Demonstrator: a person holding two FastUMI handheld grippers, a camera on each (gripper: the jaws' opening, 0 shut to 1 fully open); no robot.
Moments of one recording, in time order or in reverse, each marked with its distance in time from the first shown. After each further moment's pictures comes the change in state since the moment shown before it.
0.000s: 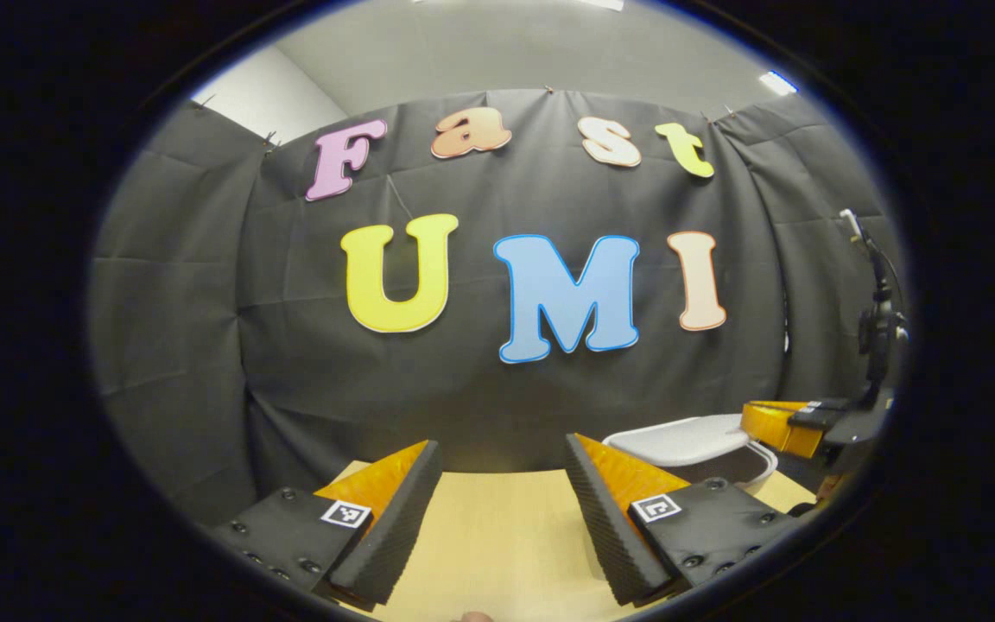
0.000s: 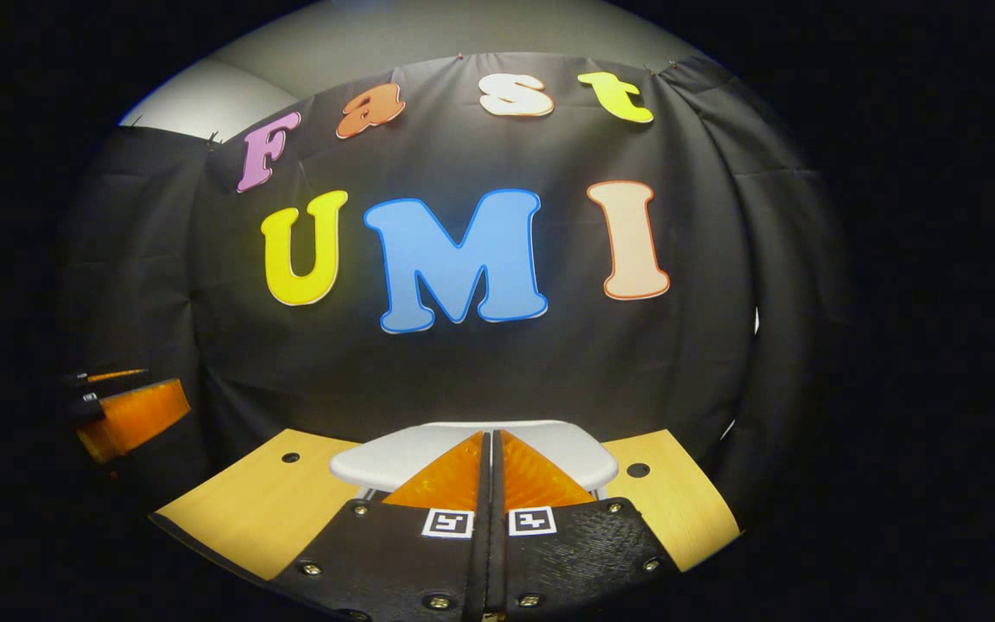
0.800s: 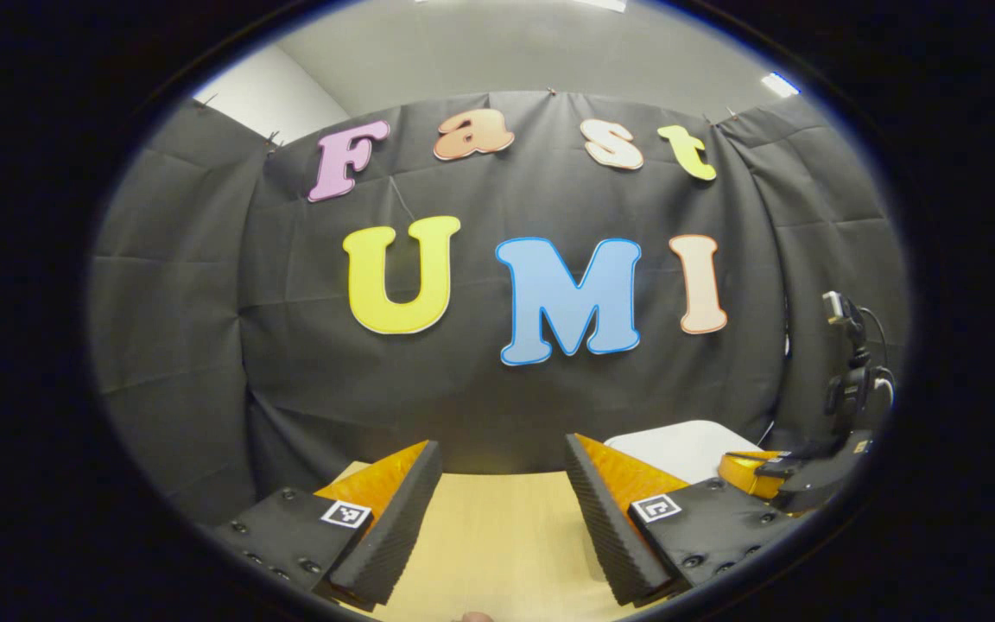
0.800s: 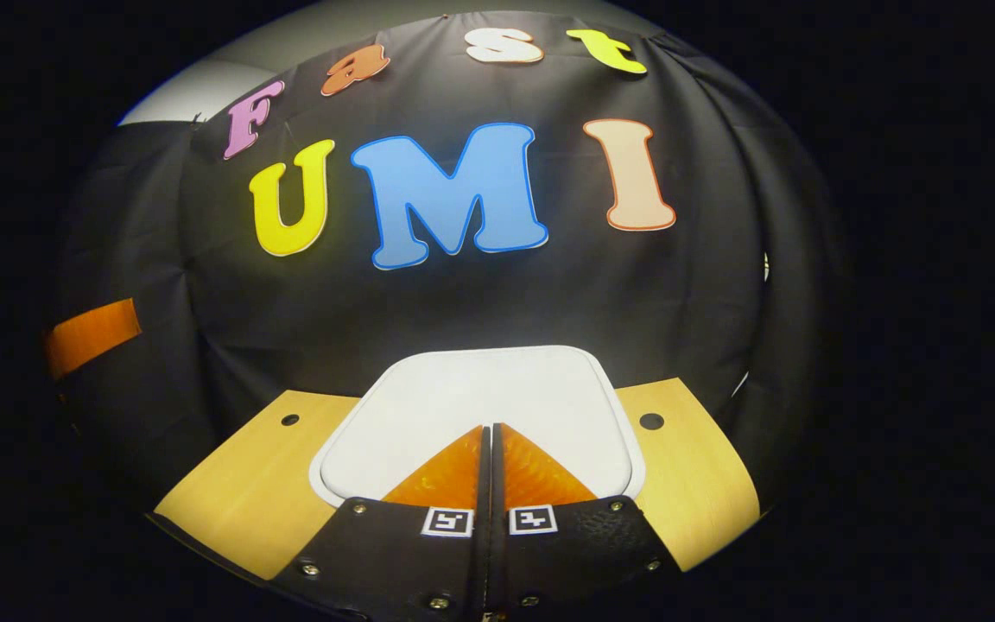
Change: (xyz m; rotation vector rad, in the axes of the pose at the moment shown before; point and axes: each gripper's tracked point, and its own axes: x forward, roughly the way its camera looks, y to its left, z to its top) left arm -0.002 0.005 0.007 -0.006 0.000 -0.003; right arm 0.016 -0.005 -0.087 -0.007 0.202 0.011
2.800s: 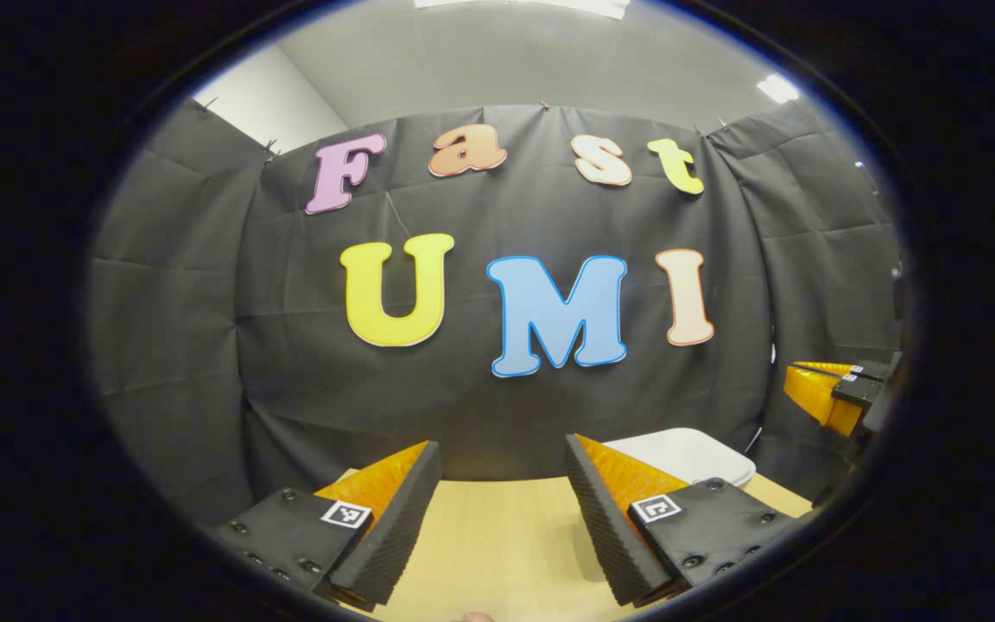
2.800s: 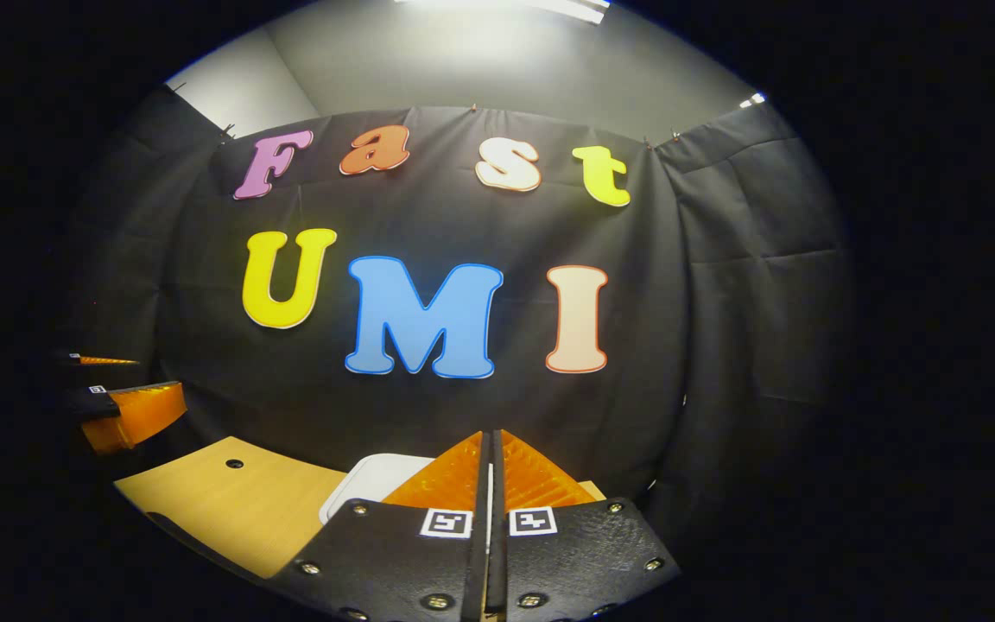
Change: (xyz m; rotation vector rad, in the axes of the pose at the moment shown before) left arm -0.046 -0.001 0.029 -0.001 -0.028 -0.024; right arm -0.118 -0.012 0.117 -0.121 -0.355 -0.191
